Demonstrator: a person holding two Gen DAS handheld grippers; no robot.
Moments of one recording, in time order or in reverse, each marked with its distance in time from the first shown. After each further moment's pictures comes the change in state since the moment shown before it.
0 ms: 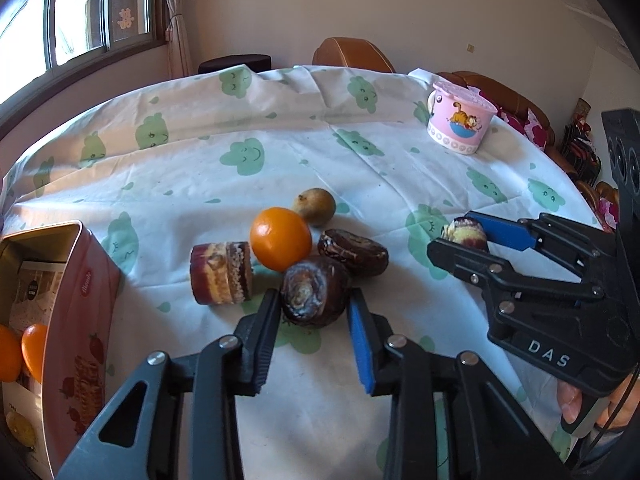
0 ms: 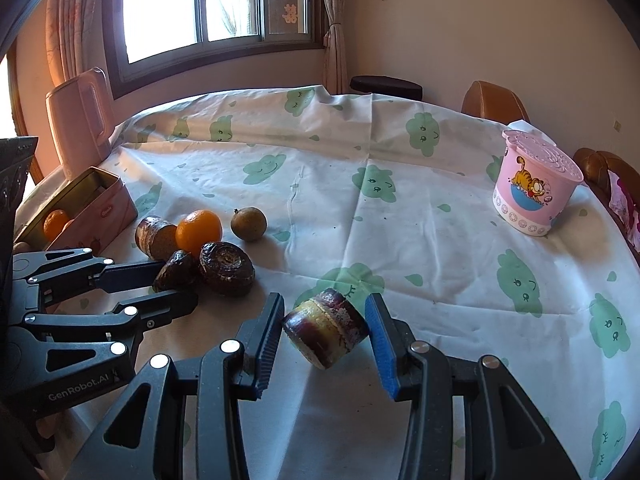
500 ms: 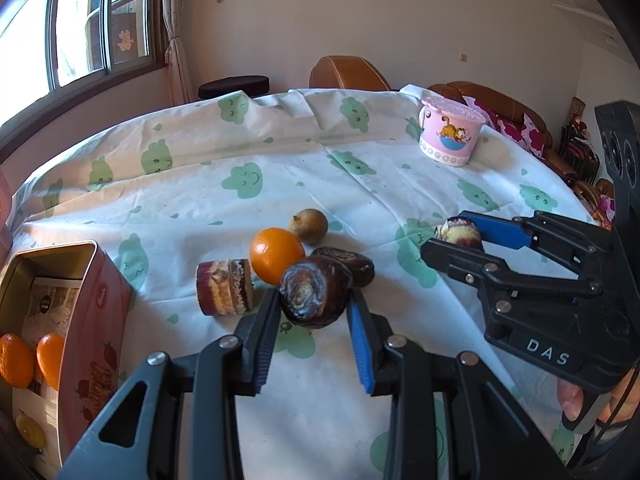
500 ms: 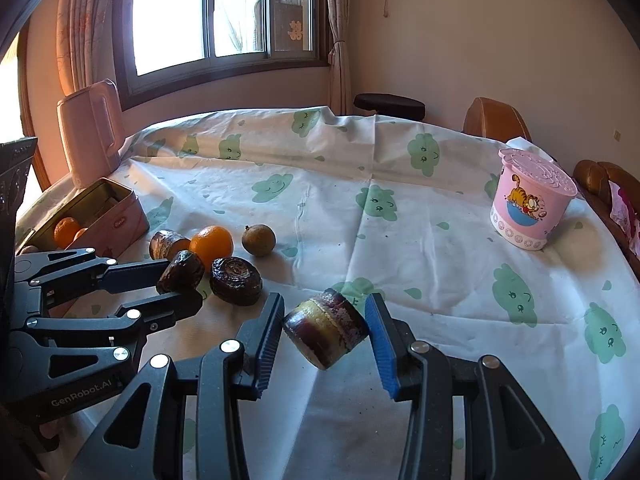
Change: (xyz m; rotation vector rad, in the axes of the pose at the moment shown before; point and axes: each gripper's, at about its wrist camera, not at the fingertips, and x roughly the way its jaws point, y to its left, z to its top) left arm -0.014 -0.005 -0.001 0.031 -0.073 0.015; right arm -0.014 0.002 -0.001 -0.010 -0.073 0.013
